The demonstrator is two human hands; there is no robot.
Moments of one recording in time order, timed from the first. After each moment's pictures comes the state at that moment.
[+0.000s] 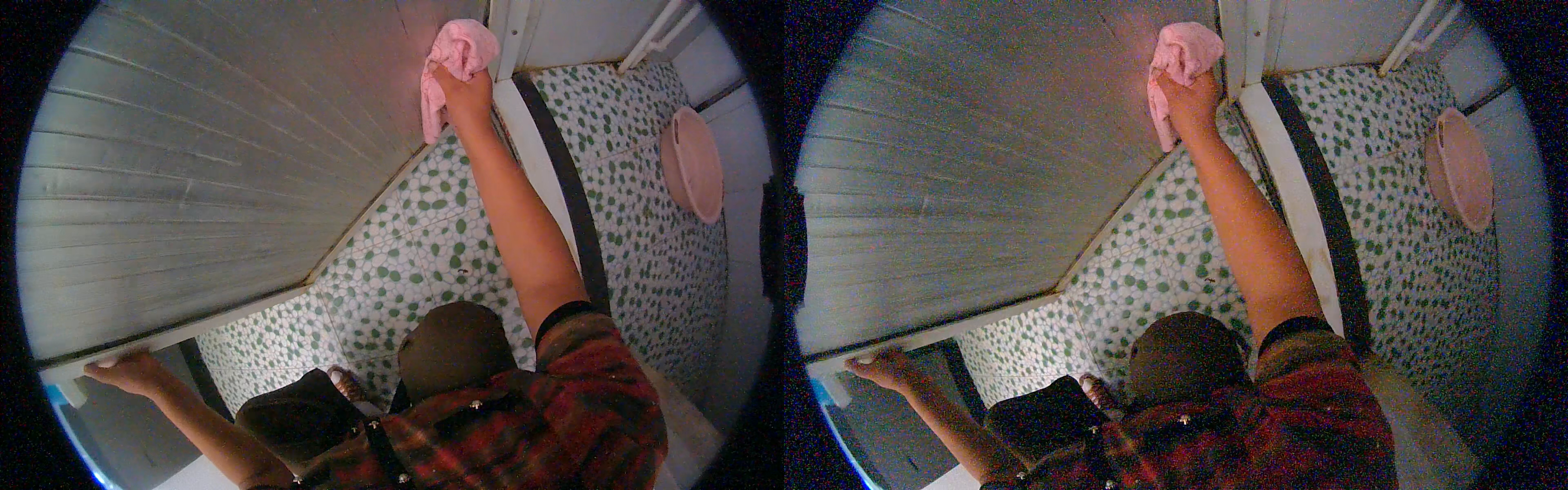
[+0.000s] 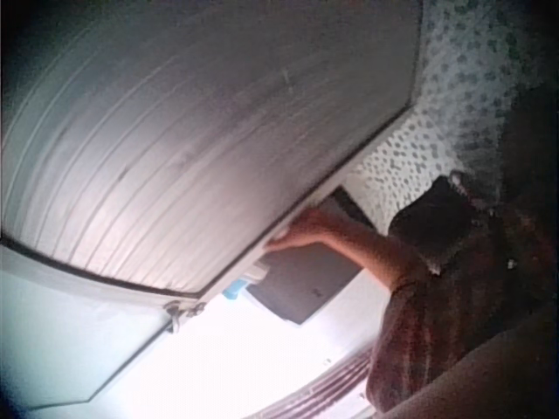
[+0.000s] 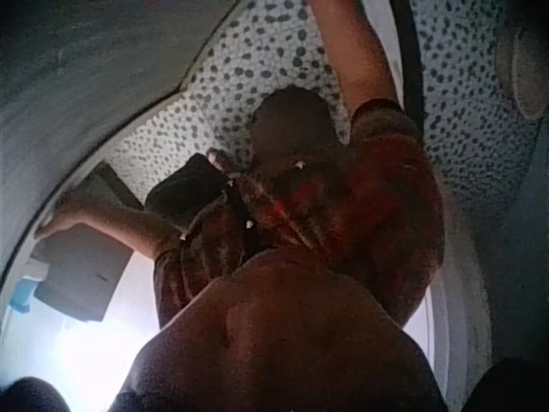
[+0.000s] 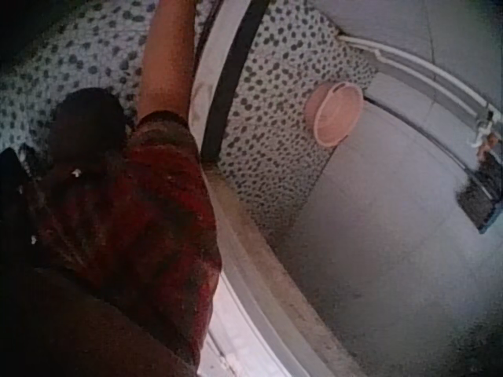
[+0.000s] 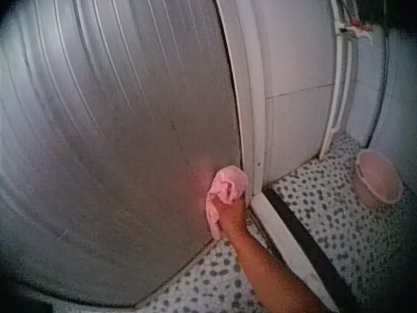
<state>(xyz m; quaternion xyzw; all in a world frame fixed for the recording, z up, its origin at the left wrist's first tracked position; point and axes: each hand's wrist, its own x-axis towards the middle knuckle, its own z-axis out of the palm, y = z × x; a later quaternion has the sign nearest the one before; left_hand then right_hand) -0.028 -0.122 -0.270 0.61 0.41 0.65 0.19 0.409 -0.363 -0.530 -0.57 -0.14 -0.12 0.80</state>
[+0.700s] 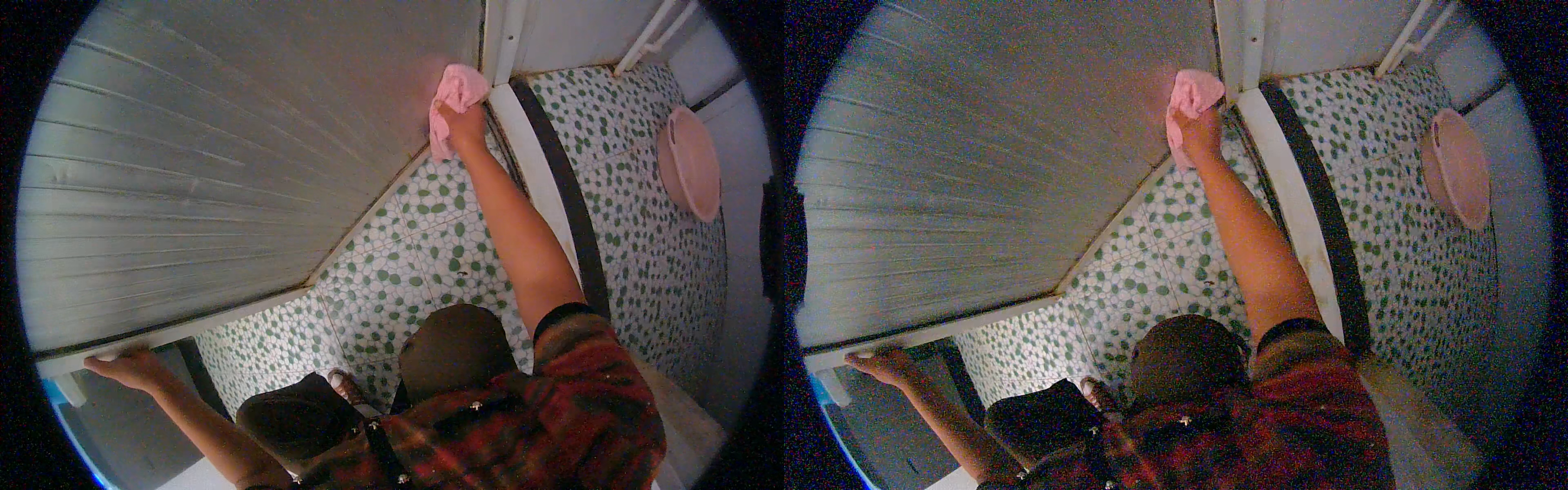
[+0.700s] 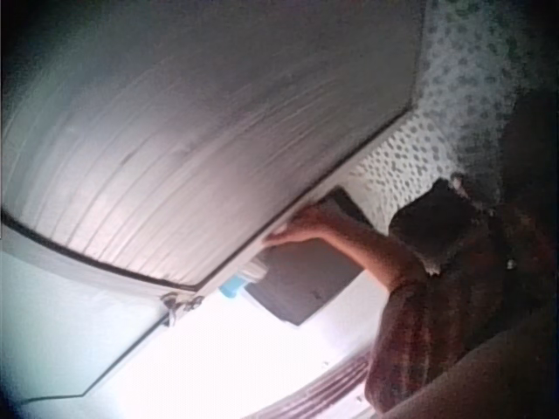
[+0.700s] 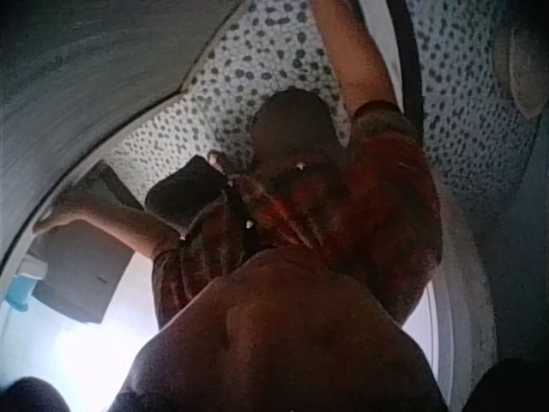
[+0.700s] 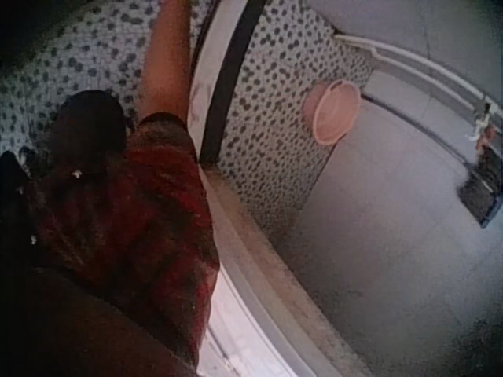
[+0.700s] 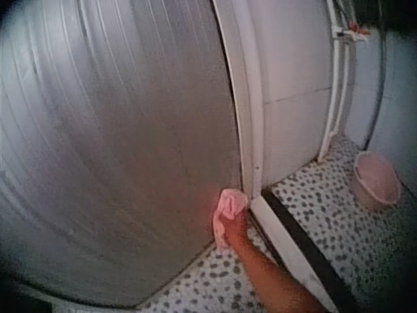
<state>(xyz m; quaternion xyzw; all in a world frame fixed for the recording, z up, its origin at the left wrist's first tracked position) -0.051 -0.091 -0.271 0.62 0.37 0.65 0.24 0.392 -0.377 -0.574 -0.68 -0.02 0.00 0.73</state>
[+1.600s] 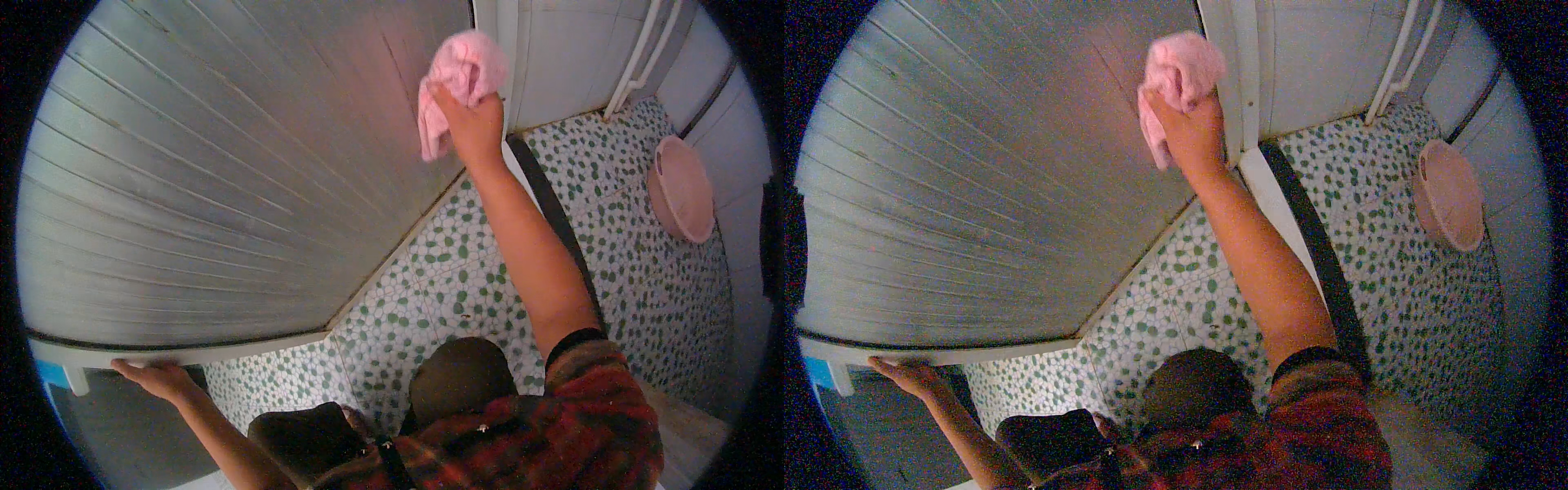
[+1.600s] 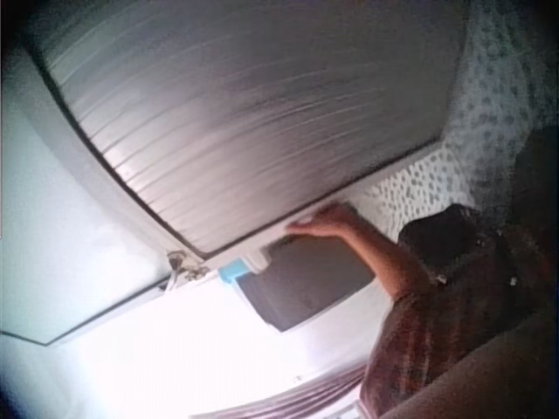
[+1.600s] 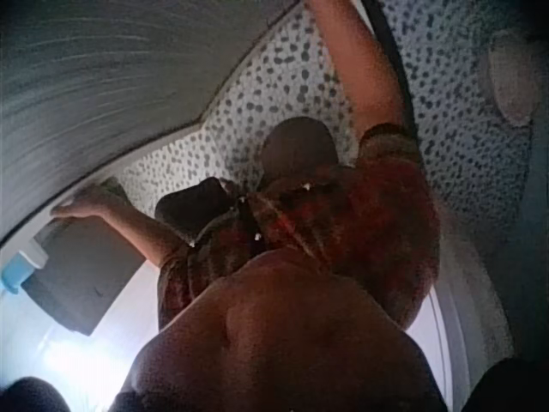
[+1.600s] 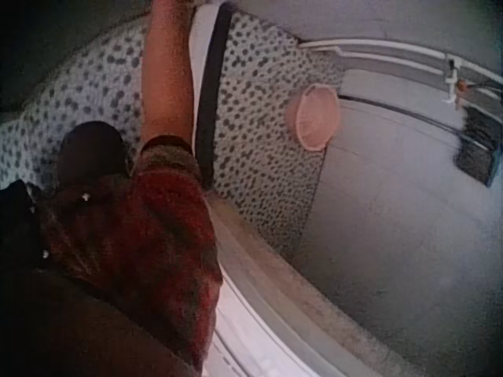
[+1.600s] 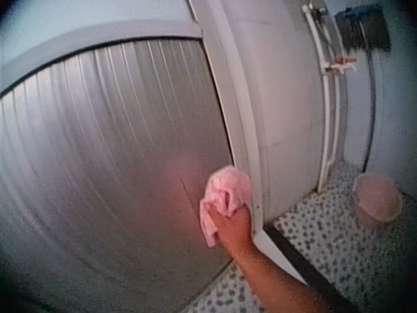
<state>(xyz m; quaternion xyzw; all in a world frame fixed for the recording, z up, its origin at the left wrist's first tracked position) -0.024 -0.160 -0.255 0.51 0.38 0.68 0.36 0.389 -0.398 -0.394 -0.62 -0.17 -0.18 0.75</state>
